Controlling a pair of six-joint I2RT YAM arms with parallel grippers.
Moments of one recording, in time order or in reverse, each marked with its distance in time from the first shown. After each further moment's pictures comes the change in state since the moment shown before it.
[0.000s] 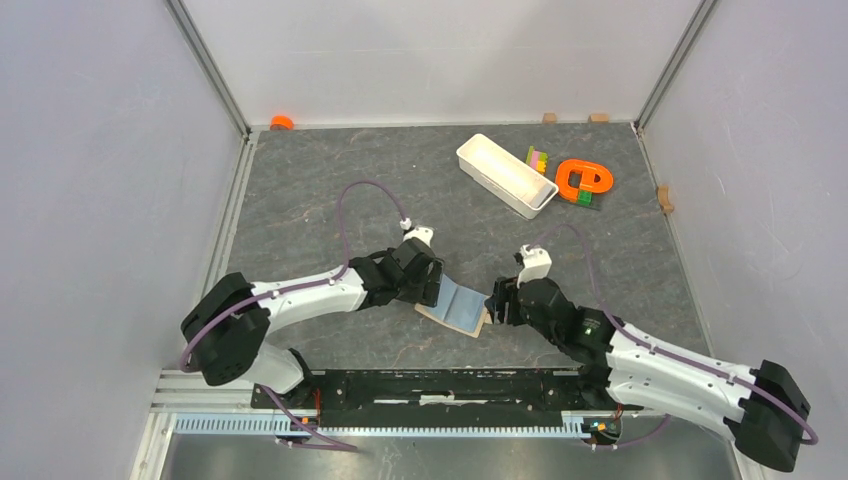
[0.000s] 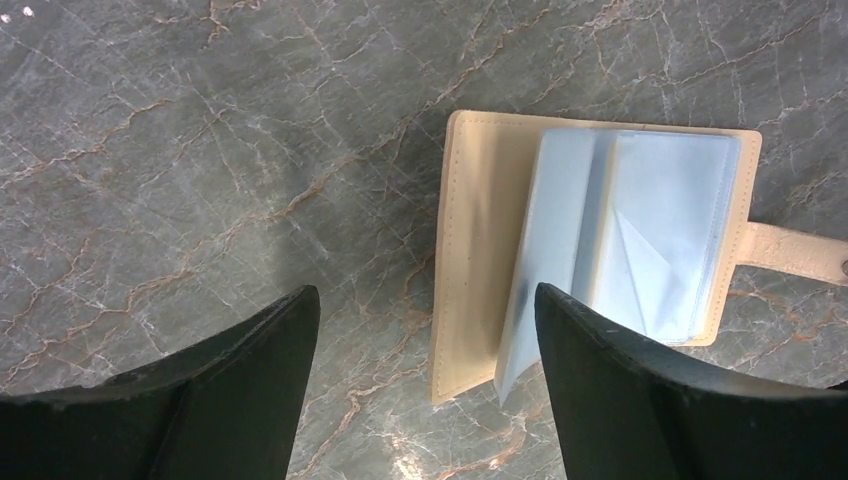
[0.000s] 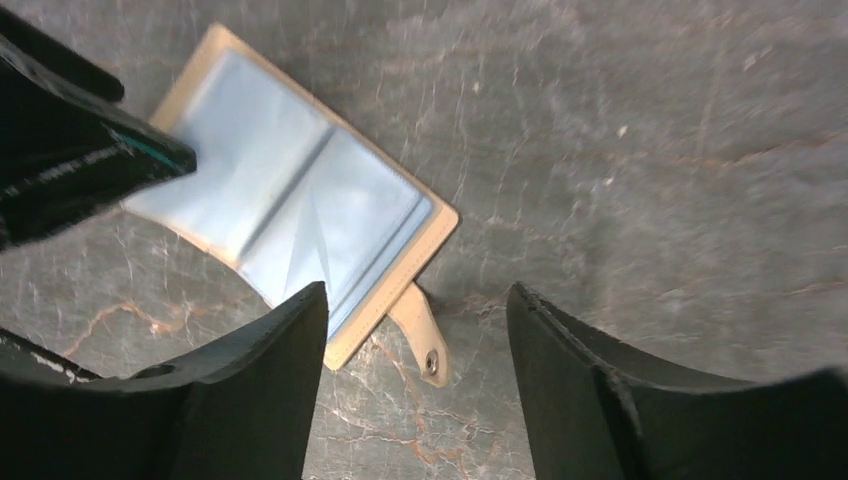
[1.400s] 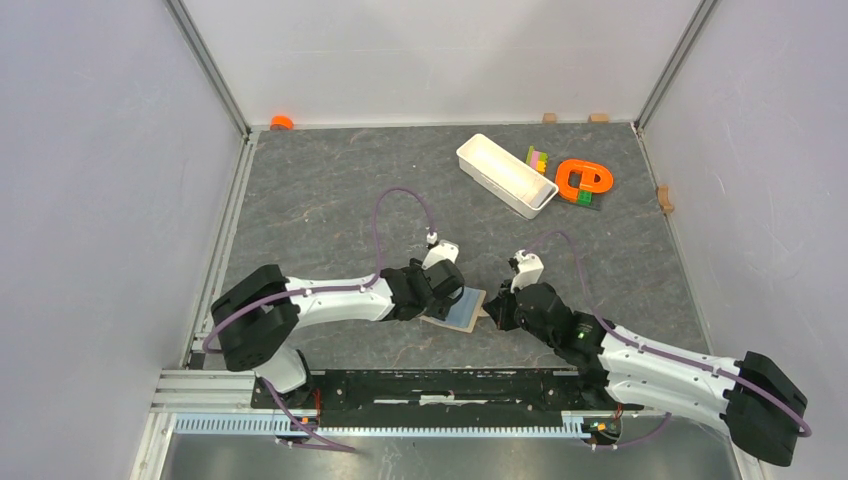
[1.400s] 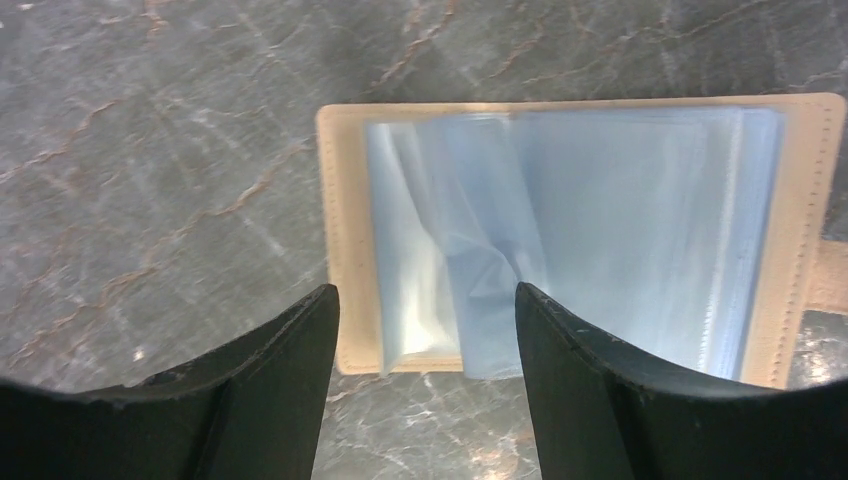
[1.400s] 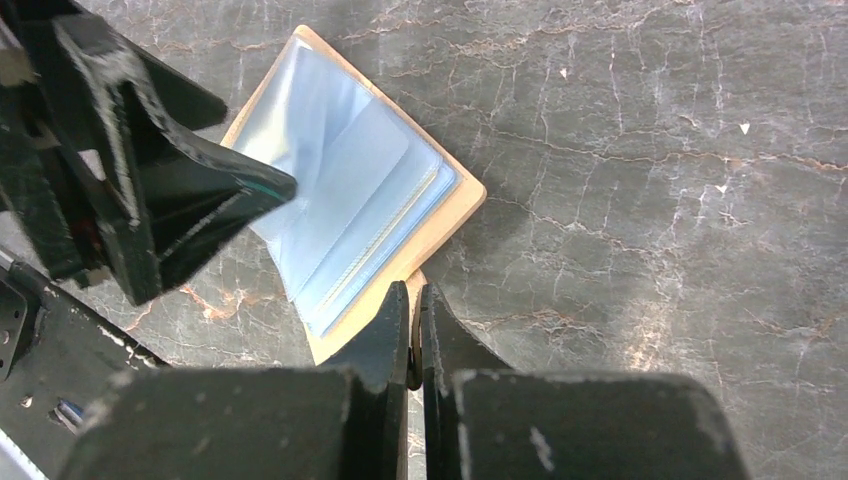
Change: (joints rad) left arm -0.168 0.145 0.080 -0.032 -0.185 -0.017; right arm 0.004 0.052 -0.059 0.196 -0.094 0.024
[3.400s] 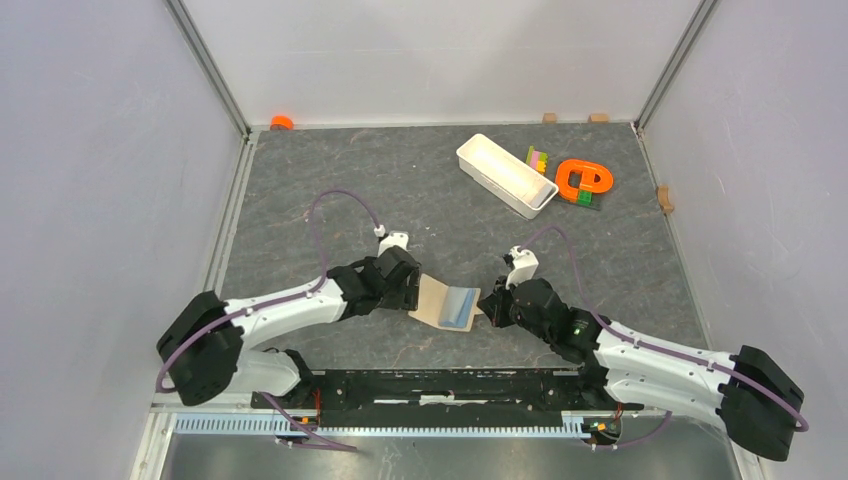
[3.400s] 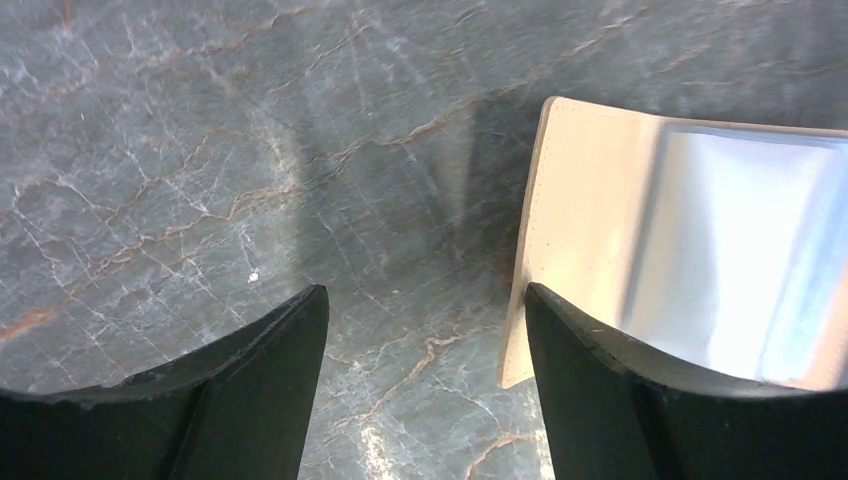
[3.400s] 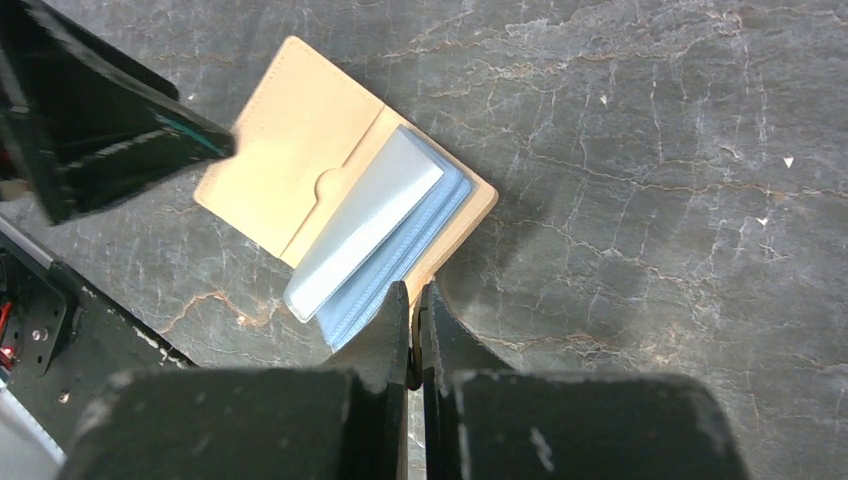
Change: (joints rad) left arm 0.198 -0.269 -0.197 -0.036 0.096 -0.082; right arm 0.000 0.044 0.037 0.035 -0.031 -0.002
